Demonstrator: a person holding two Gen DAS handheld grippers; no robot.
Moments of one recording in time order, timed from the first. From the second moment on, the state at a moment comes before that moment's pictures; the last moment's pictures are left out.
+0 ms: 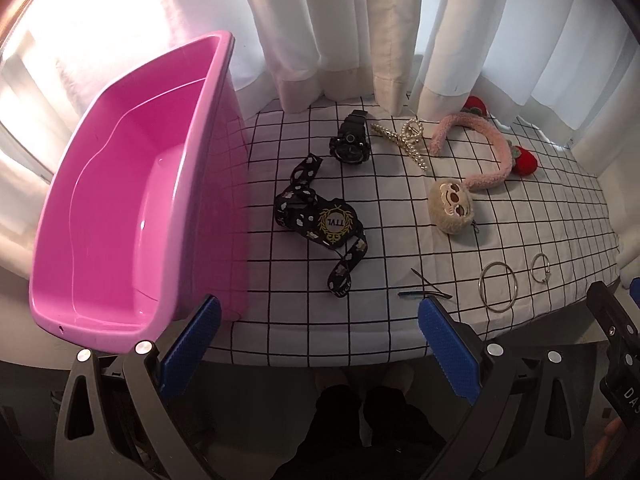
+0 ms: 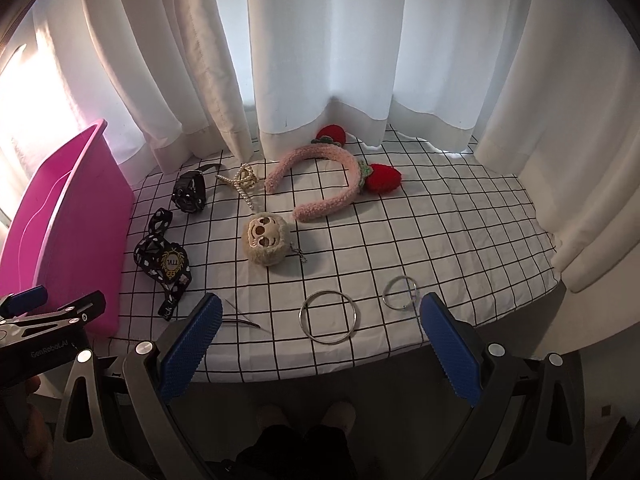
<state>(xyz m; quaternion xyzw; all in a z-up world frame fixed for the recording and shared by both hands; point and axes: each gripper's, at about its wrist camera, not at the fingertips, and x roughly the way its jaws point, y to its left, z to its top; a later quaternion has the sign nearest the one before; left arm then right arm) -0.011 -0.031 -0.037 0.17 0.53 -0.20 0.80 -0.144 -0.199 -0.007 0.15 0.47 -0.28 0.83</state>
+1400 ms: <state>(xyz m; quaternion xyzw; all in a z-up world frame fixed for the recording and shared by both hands) -0.099 -0.193 -0.174 0.12 0.55 -0.17 0.81 -0.143 -0.371 -0.196 0.07 0.56 -0.13 0.82</state>
